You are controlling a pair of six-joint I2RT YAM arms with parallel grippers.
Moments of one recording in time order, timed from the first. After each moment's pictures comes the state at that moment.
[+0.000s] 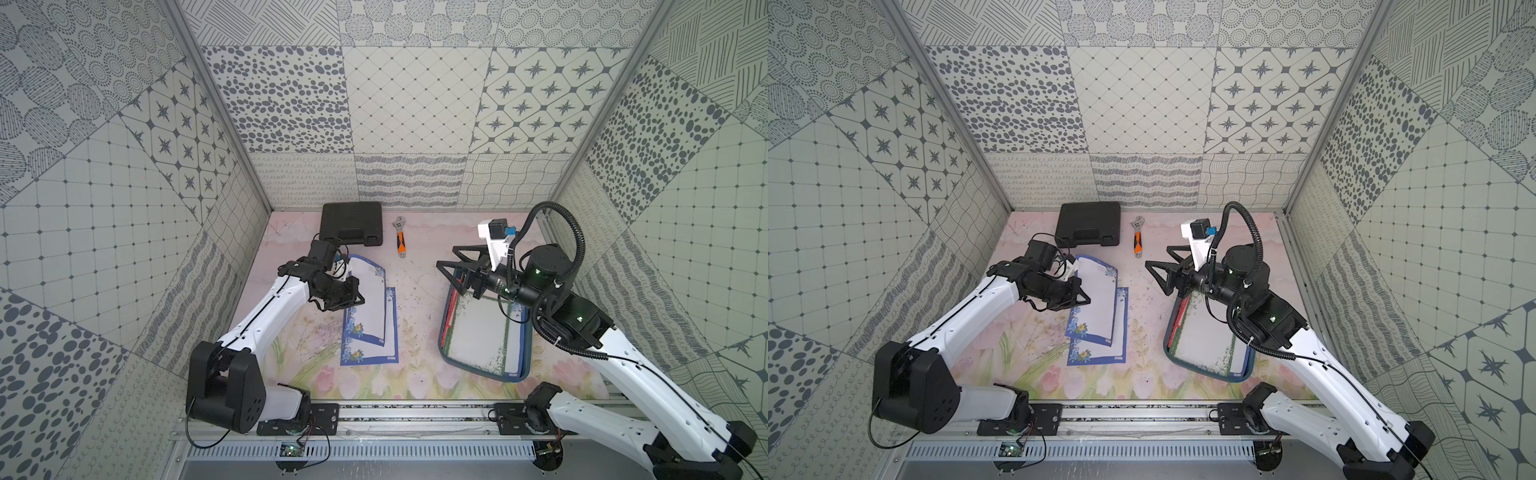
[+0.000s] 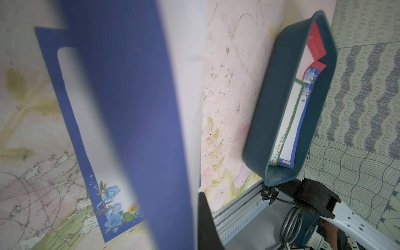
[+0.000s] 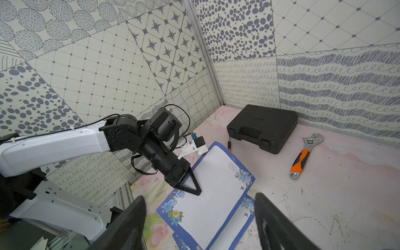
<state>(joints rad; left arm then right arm) -0.25 1.37 1.02 -0.88 0.56 -0.38 0.68 0.94 1.07 -0.23 -0.29 0.33</state>
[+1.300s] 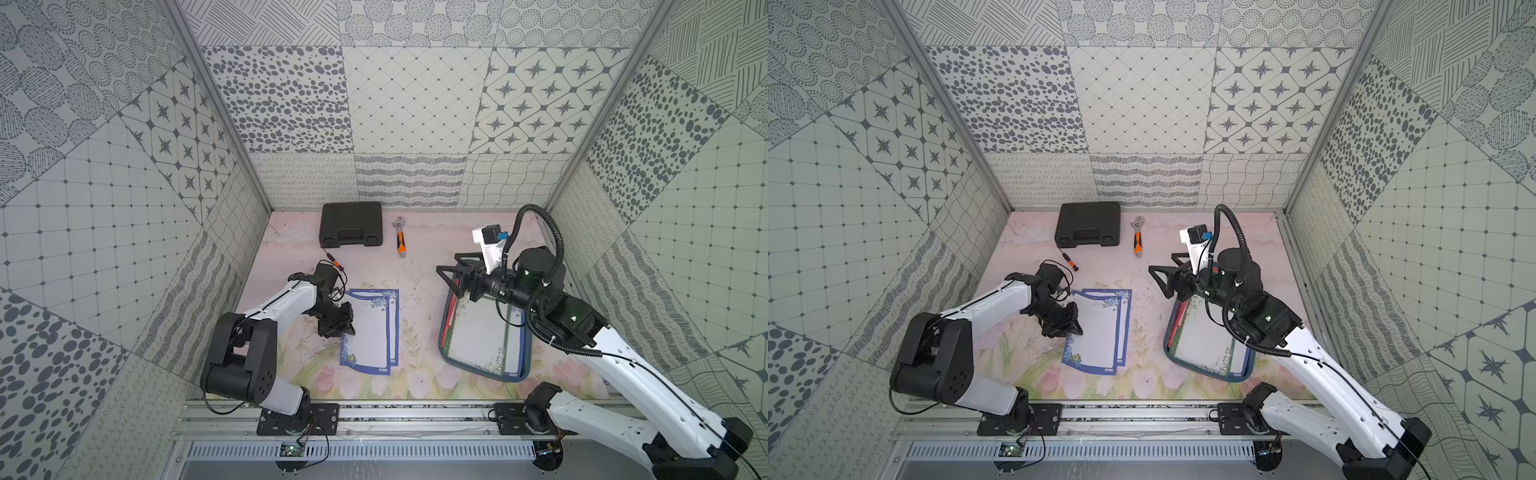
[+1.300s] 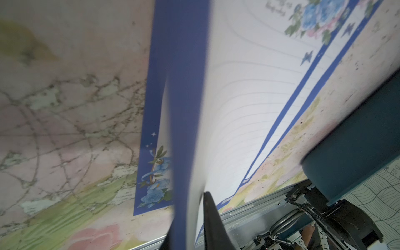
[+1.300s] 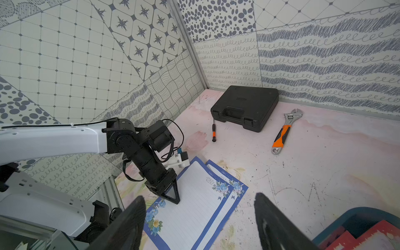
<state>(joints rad) -0.22 1.51 0.86 -0.93 0.46 -0.44 0.68 0.94 1.04 -0.30 -0.22 0.33</state>
